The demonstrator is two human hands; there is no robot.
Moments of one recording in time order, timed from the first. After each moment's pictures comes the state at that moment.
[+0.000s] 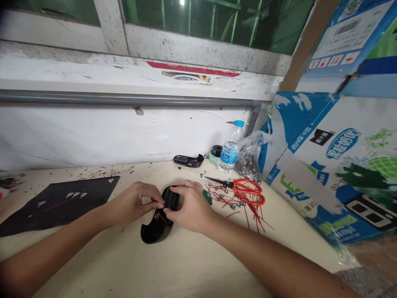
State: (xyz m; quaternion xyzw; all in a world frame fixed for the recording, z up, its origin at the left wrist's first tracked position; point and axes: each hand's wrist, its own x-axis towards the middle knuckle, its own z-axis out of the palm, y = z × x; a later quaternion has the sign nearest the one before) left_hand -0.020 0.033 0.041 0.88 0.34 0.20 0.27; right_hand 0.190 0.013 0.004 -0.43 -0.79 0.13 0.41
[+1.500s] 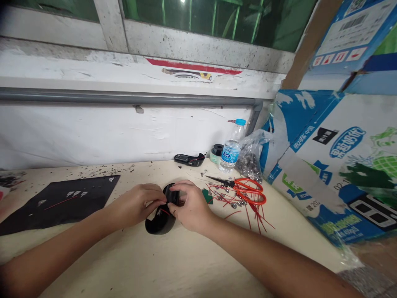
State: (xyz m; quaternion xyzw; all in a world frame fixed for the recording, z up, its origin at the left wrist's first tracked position) left_hand -0.017 0.032 0.032 0.93 0.27 0.22 0.12; right_hand 0.180 0.016 -0.013 -0.39 -0.65 0.39 0.52
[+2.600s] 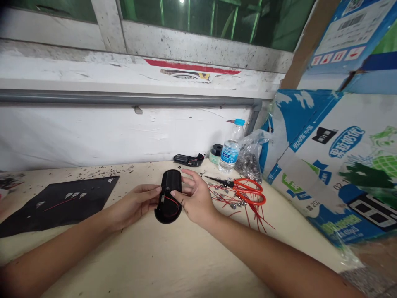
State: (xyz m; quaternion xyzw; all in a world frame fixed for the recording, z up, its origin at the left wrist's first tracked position) left_hand -0.010 0.035 0.012 0.53 0.29 0.33 0.73; right_hand 0.186 0.024 -0.004 -0.34 -0.50 0.55 0.58
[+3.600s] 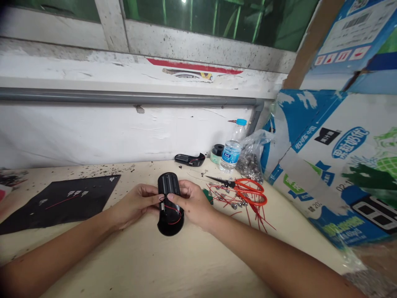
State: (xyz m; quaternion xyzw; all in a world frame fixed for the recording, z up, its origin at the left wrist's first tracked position) left_hand -0.014 0.035 0.004 0.55 0.32 0.34 0.69; right_hand 0.184 0.021 -0.008 -0.30 -0.51 0.63 0.49
